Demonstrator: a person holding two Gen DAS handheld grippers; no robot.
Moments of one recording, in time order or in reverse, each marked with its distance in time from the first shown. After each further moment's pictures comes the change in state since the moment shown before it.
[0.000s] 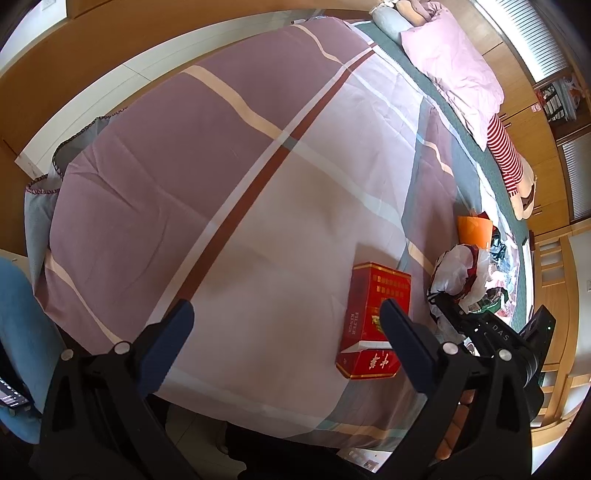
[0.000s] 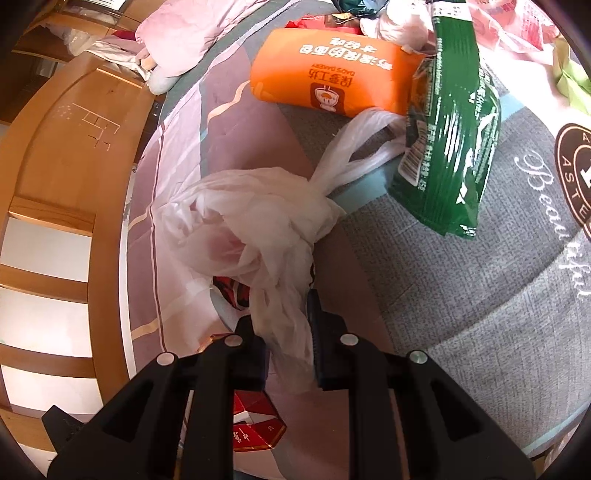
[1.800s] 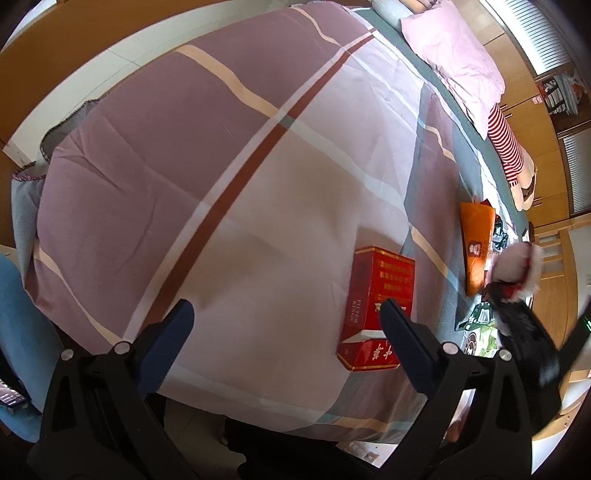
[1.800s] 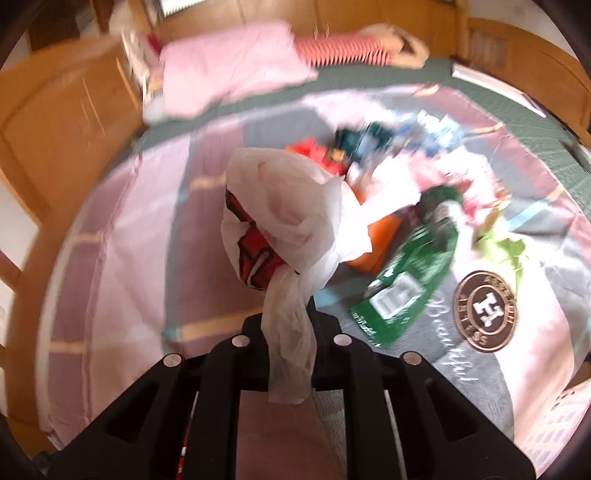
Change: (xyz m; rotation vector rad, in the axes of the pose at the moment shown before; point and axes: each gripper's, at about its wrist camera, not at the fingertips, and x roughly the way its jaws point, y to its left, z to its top) left arm 0.015 -0.003 -0.006 0.004 0.059 -0.009; right arm -0.059 0.043 -0.012 -0.269 -0.428 -0.323
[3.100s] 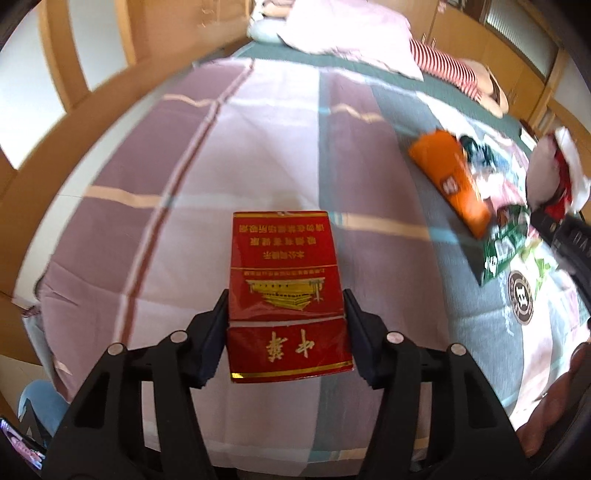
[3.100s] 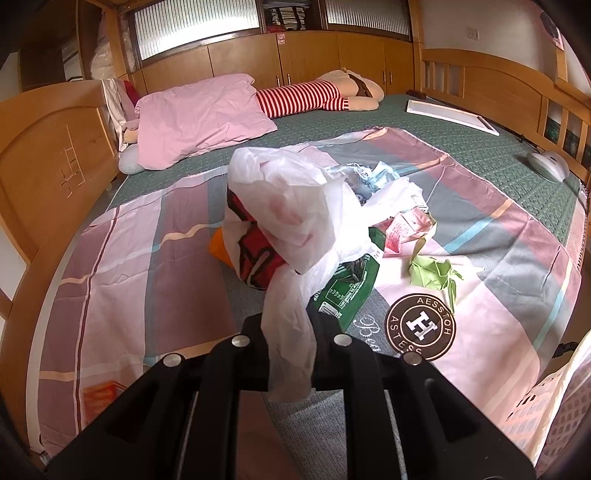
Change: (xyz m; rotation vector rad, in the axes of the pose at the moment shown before) left arm 0.004 -0.112 -0.039 0.500 -0.265 0.180; right arm -0.032 -0.015 -0.003 0.012 -0.141 -0.134
